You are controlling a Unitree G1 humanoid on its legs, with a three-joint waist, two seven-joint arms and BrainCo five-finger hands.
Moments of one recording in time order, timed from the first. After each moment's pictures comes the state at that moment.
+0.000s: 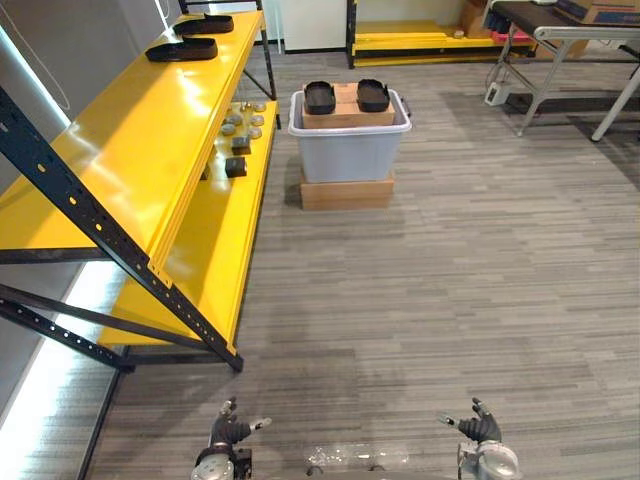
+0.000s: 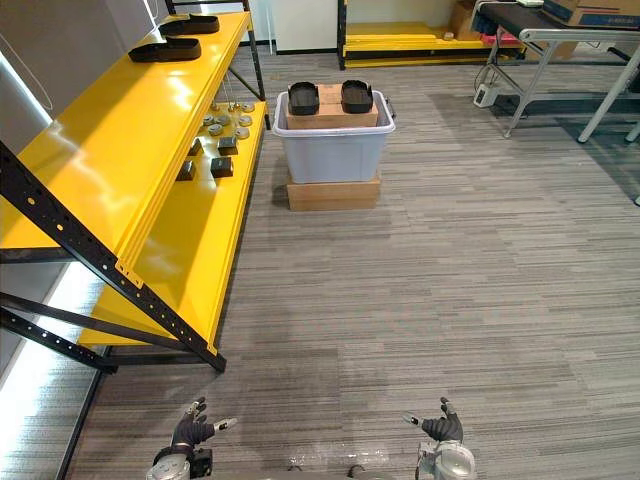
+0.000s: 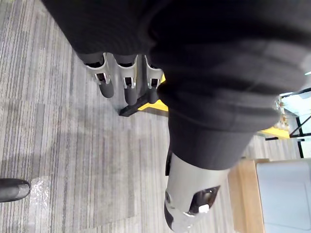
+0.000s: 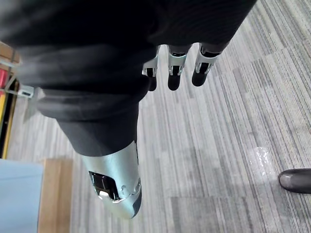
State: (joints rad) left arm 0.16 0.10 0.05 0.83 -0.03 -0.13 0.13; right arm 0.10 -0.13 -0.23 0.88 0.01 -0.10 -0.15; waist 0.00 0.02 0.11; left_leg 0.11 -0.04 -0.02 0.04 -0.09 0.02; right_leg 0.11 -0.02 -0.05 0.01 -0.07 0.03
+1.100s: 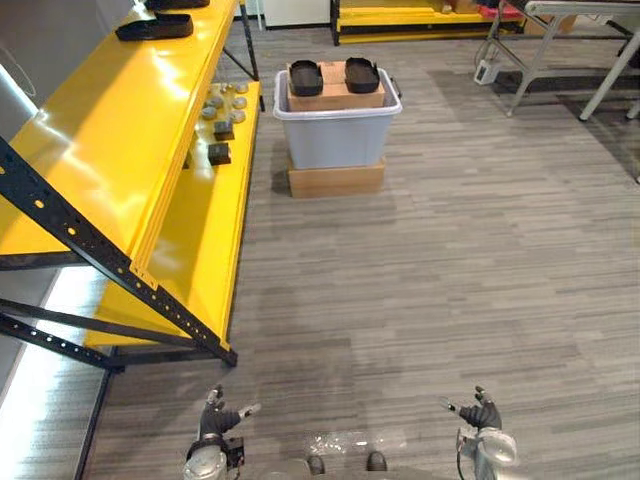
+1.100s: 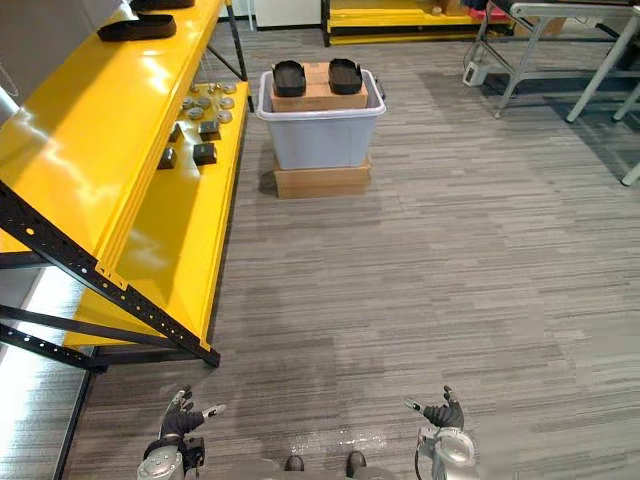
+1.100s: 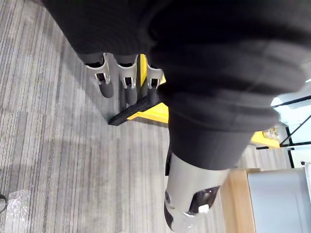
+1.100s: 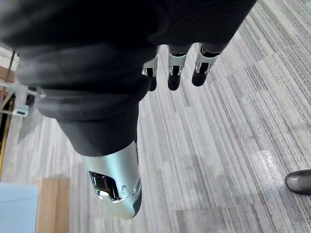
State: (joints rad) left arm 0.18 0.10 0.12 0.71 -0.04 -0.13 0.16; right arm 0.02 -0.13 -0.24 0.88 0.04 -0.09 -0.17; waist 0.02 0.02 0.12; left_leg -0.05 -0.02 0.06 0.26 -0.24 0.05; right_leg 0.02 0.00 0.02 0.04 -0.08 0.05
